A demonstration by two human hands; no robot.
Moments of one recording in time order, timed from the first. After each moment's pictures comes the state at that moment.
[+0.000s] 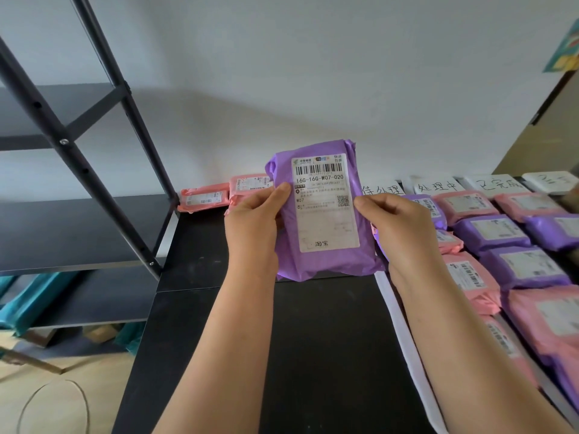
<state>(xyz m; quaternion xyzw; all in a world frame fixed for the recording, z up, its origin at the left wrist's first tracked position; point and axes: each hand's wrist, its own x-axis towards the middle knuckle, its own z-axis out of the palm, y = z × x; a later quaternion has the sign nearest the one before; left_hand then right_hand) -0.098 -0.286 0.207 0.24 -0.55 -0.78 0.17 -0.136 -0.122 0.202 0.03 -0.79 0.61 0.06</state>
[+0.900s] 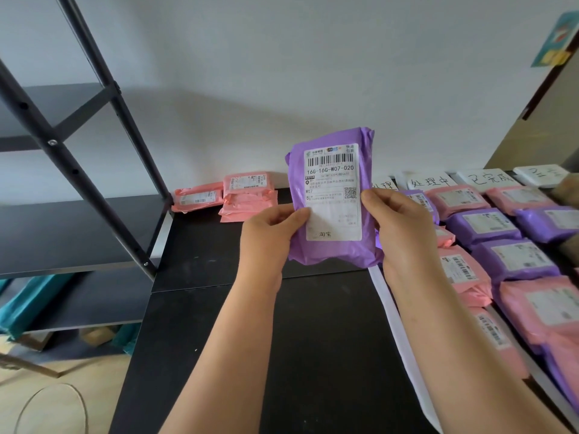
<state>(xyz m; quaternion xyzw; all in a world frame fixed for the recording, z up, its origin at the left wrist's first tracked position) -0.093 -0.271 0.186 0.20 -0.67 -0.70 0.12 -0.132 -0.114 0.196 0.00 -0.73 0.68 0.08</state>
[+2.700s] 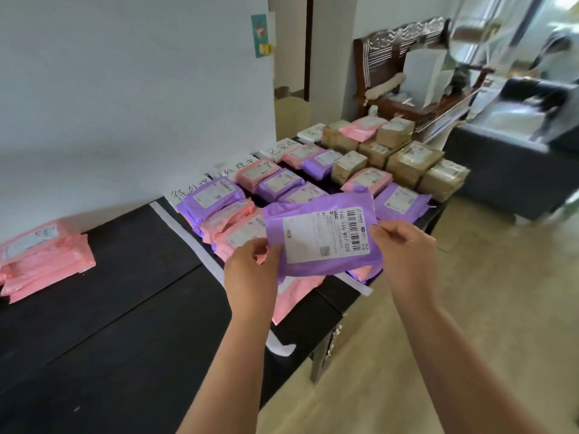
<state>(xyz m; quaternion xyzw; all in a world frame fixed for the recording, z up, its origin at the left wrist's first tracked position) -0.029 0.011 0.135 0.04 -0.87 -0.49 0.02 0.033 0.200 0.144 -0.31 -0.75 0.50 0.30</state>
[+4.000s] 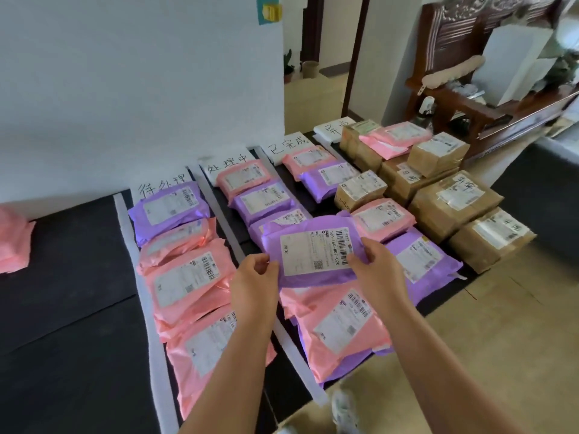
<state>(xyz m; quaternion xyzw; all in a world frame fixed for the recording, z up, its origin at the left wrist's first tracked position) -0.195 0.226 0.059 0.19 -0.84 -0.51 -0.02 -0.182 0.417 0.059 -0.23 -0.86 0.45 0.05</state>
